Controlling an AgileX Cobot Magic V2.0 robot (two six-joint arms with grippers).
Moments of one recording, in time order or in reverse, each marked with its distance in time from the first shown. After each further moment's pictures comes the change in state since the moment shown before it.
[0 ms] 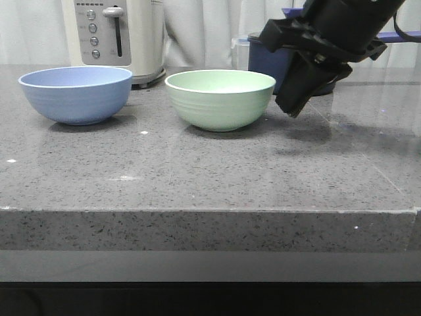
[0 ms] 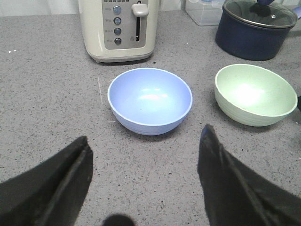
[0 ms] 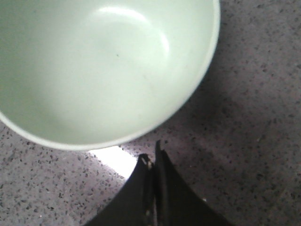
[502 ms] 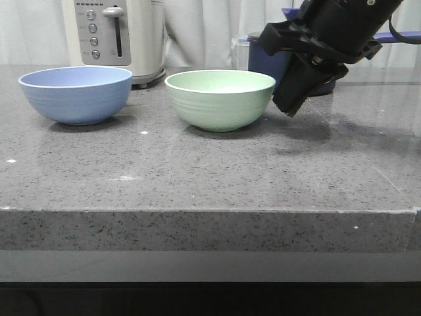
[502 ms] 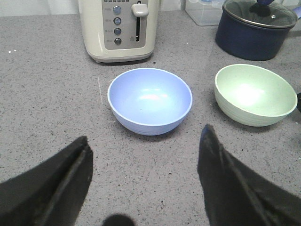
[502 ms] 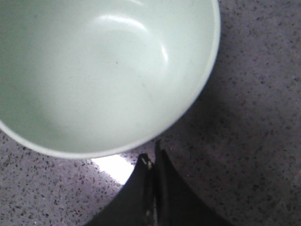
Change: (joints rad) left arm 0.000 0.000 0.000 0.000 0.000 0.000; right arm 0.000 0.002 0.000 0.007 -0.023 -0.031
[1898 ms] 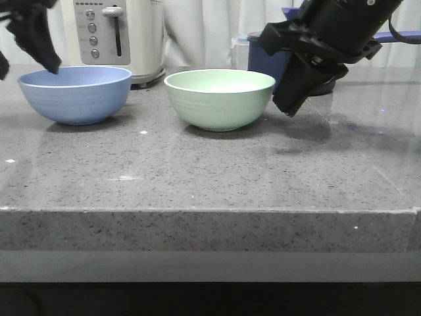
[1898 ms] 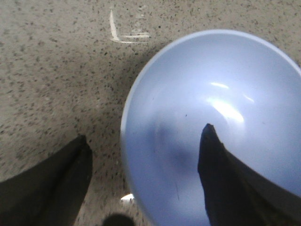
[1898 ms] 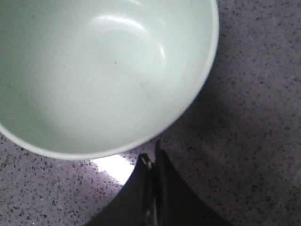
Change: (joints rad) left arm 0.126 1.055 -0.640 -0.104 0.229 0.000; right arm 0.000 0.000 0.000 0.000 0.000 -0.001
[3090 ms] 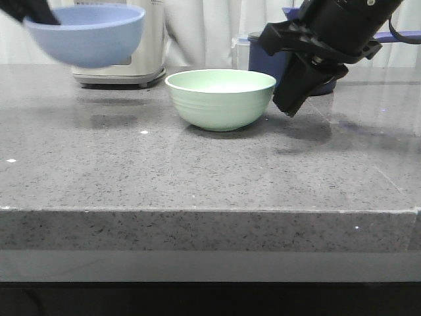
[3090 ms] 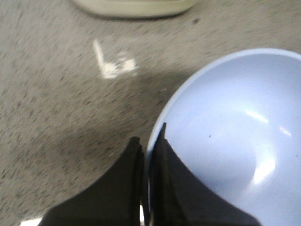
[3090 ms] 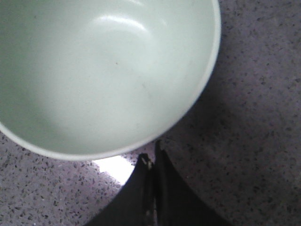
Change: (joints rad) left arm -0.056 0.012 -0.218 -0.006 0.099 0.017; right arm 0.000 0.000 0.000 0.000 0.000 0.000
